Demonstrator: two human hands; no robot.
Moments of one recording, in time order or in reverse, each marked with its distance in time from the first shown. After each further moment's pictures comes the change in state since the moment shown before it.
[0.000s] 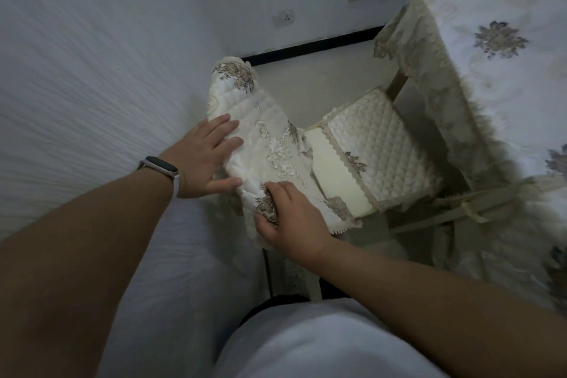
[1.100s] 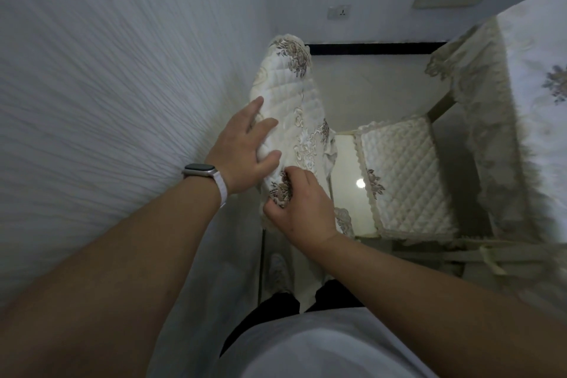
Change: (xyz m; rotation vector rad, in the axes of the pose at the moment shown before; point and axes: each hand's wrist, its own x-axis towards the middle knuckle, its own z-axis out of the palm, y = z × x) left_hand 0.003 0.062 0.018 -0.345 0.326 -0.566; right_hand 0.025 -0.008 -0.002 0.058 -0.020 0.037
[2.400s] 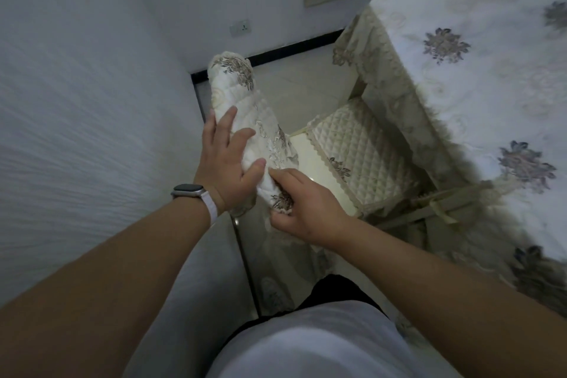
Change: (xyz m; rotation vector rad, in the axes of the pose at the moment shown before) left_hand 0.077 0.054 0.035 -0.084 -0.077 0.172; right_hand 0.020 0.057 -0.076 -0.029 -0.024 -0.061
